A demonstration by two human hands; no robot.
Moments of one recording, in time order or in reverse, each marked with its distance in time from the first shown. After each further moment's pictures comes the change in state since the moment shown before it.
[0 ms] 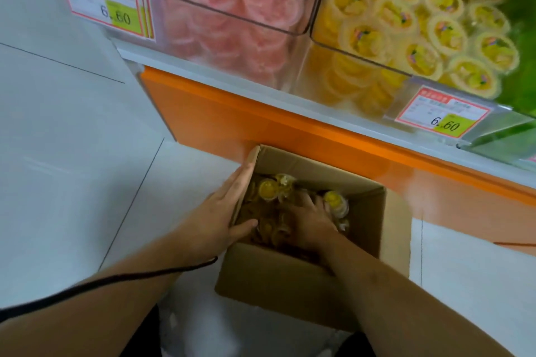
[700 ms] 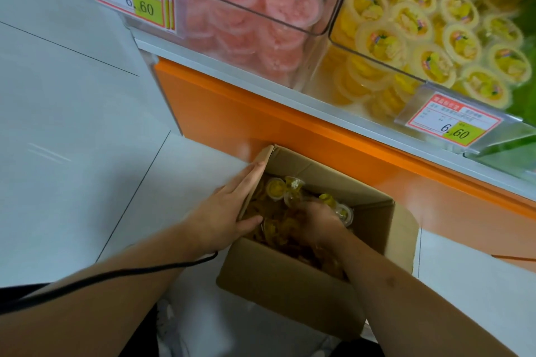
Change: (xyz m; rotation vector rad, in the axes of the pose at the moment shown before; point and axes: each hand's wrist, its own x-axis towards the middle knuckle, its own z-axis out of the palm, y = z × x) left_hand 0.005 -0.007 0.007 0.007 -0.013 -0.034; right_hand -0.006 0.009 -0.015 0.200 -0.014 0.058
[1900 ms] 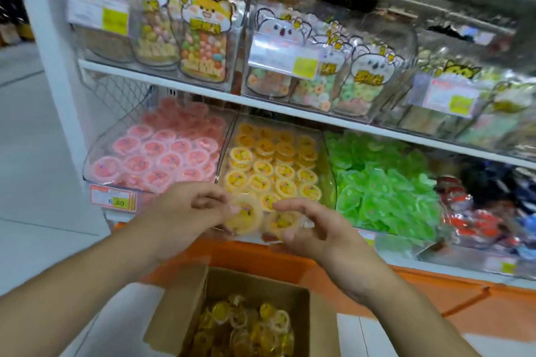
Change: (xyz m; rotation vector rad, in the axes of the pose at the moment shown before) left_hand -0.046 0.280 -0.185 -0.612 0.240 0.055; right_hand -0.289 -0.051 -0.226 0.956 0.454 -0.558
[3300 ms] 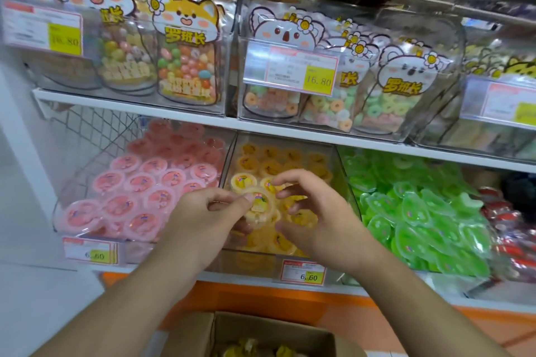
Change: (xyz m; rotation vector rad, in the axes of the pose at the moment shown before) left_hand 0.086 0.000 0.019 -0.118 0.232 0.004; right_hand 0.114 -0.001 -0.019 -0.459 0.129 -0.373
